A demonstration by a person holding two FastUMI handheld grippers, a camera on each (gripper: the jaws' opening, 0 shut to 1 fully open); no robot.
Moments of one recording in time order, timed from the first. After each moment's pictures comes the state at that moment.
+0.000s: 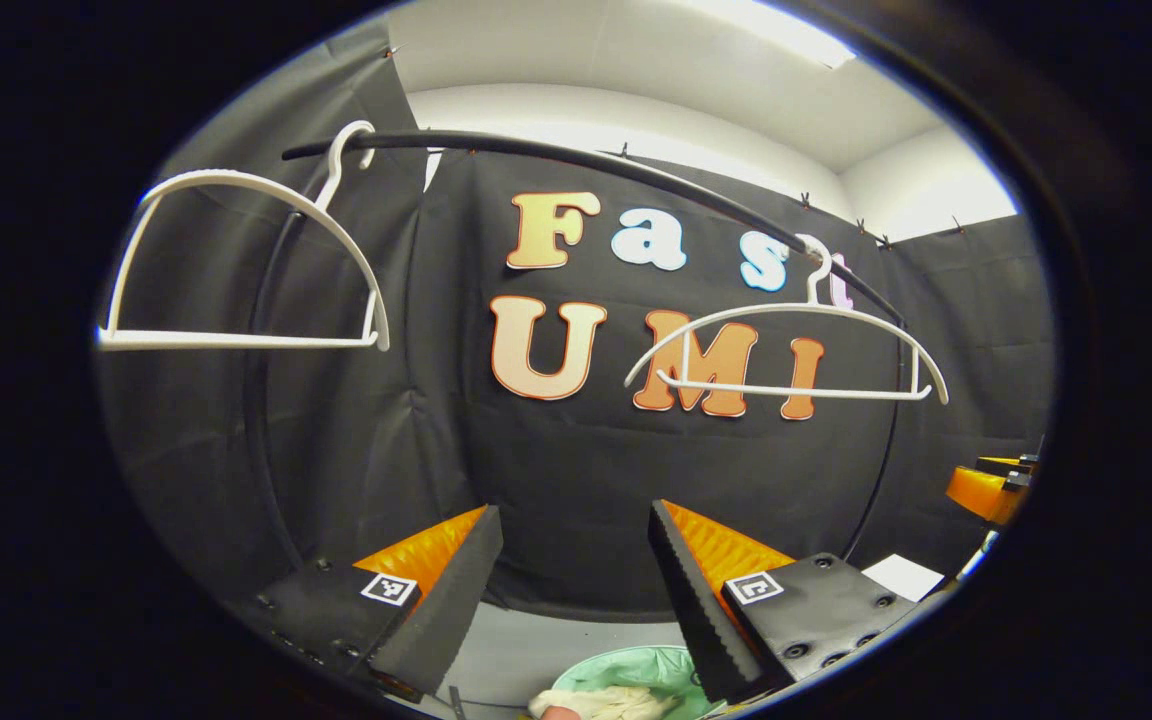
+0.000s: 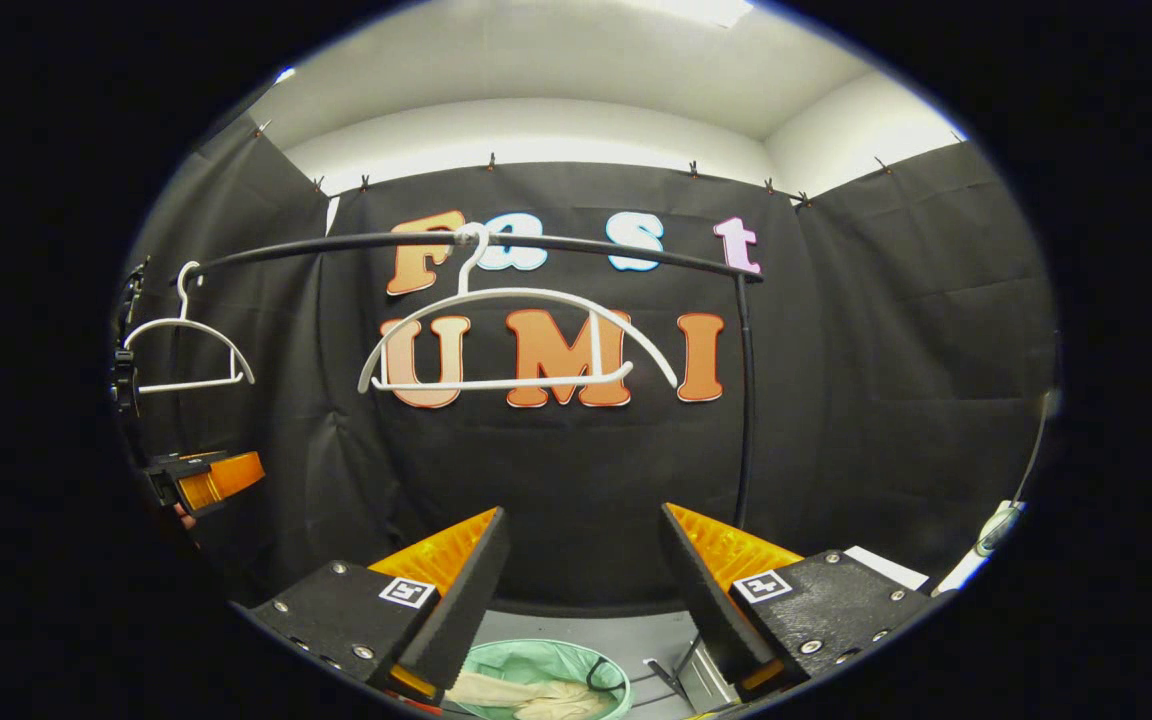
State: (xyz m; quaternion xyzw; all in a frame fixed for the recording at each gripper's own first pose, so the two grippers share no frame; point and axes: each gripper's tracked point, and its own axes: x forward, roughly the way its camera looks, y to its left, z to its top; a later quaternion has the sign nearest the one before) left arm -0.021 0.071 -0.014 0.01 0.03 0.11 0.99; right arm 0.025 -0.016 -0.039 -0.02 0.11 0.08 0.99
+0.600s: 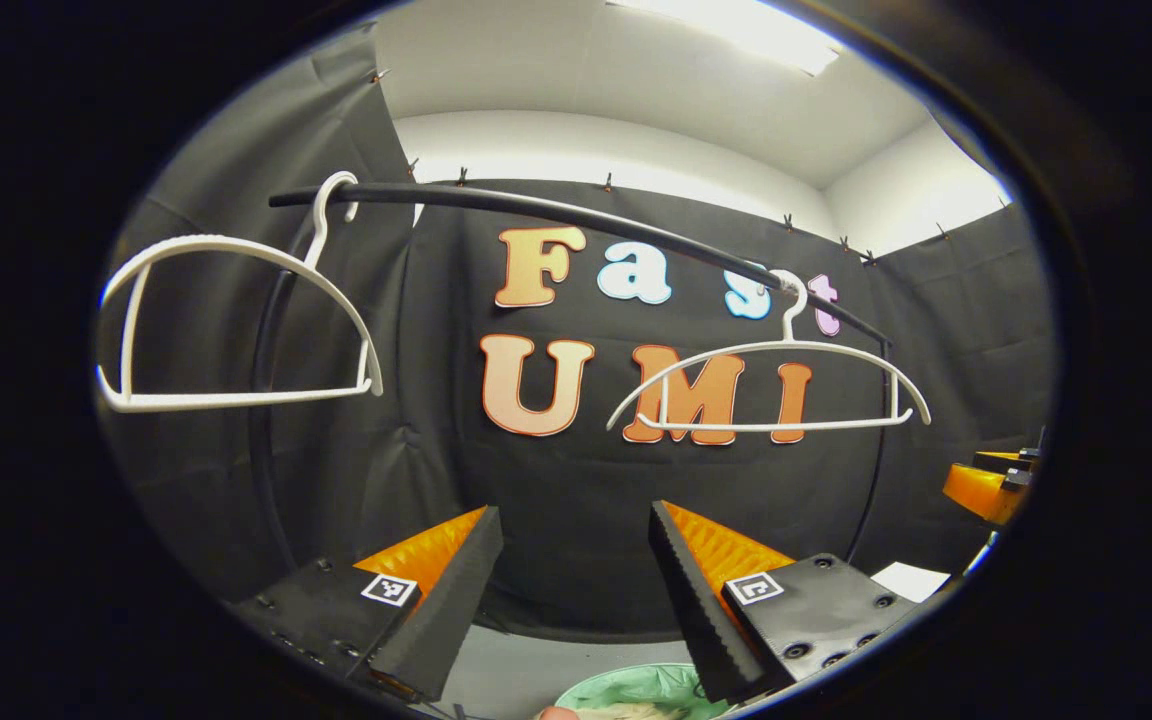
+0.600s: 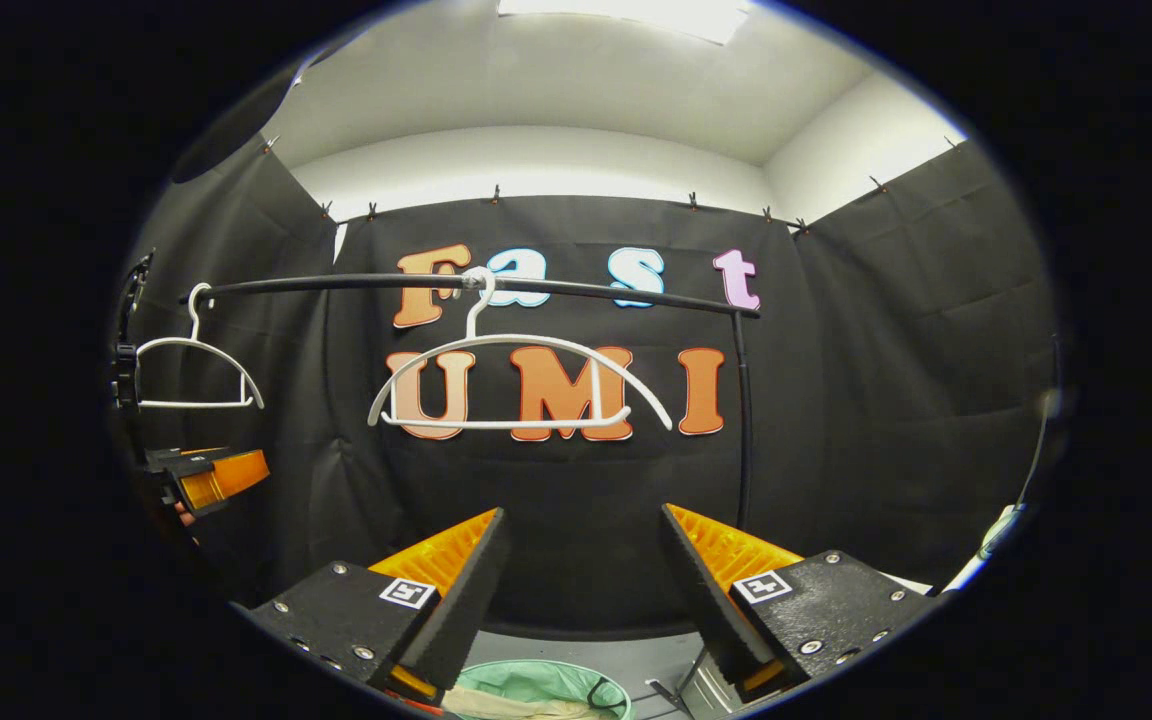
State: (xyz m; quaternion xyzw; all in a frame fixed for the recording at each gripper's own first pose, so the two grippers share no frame) left arm -0.022 0.056 0.021 0.03 -0.02 0.10 0.99; right arm 0.019 -0.017 -0.020 -0.01 0.06 0.08 1.00
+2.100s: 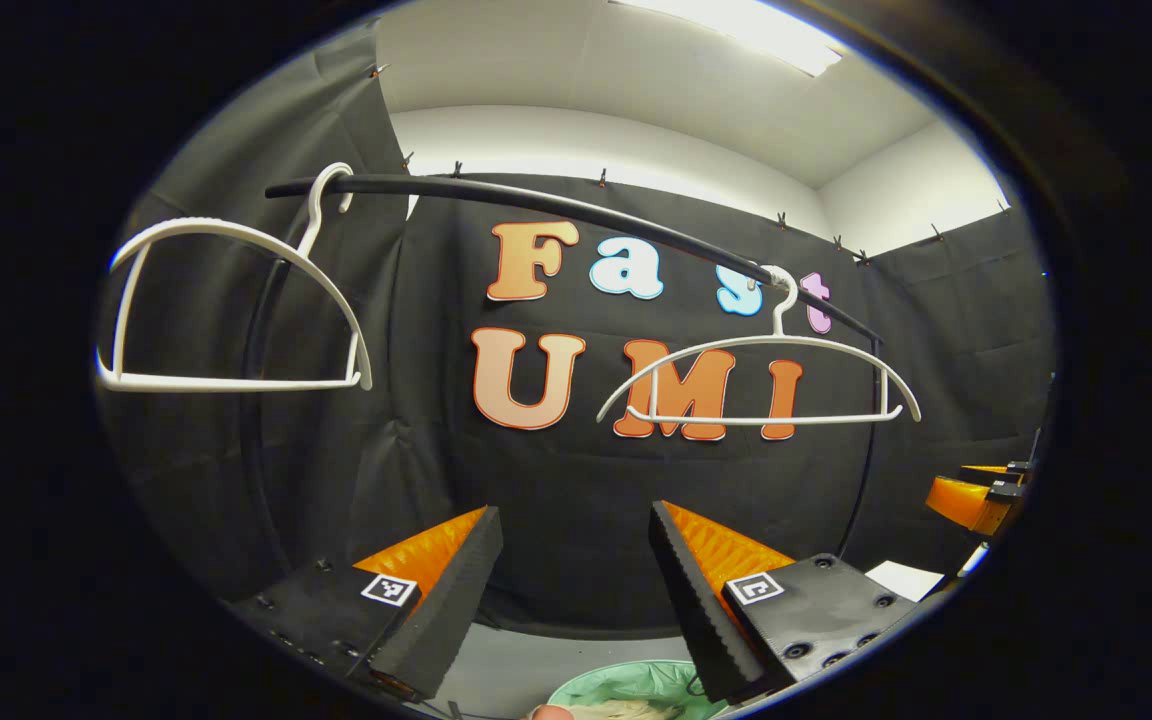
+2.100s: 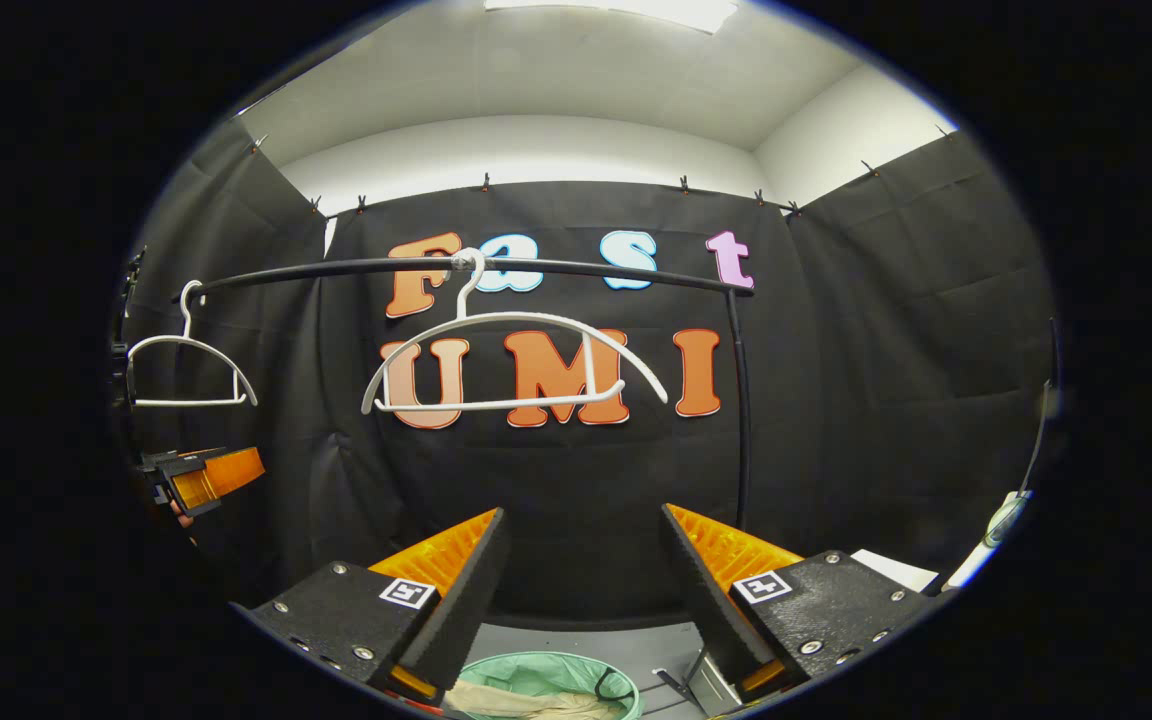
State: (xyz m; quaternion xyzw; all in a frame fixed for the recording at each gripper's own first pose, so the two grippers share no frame) left arm -0.029 0.051 0.018 0.02 0.00 0.08 1.00; right arm 0.018 -0.014 -0.042 0.00 0.09 0.07 0.99
